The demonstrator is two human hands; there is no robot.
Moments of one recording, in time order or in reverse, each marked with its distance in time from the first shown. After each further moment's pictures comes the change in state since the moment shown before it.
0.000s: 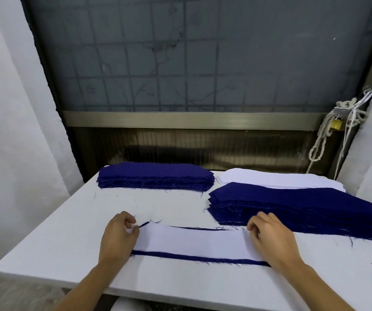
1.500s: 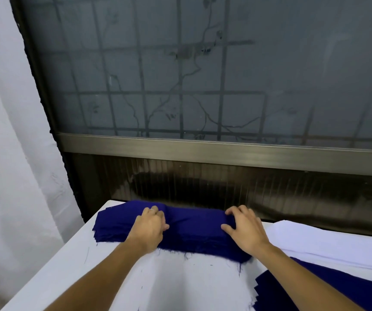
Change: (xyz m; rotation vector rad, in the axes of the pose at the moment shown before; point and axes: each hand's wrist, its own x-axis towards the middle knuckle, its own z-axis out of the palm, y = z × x) left_hand 0.249 0.035 0.062 0.607 -0.383 0.320; right_hand 0.279 -0.098 0.104 0.229 -0.155 -0.075
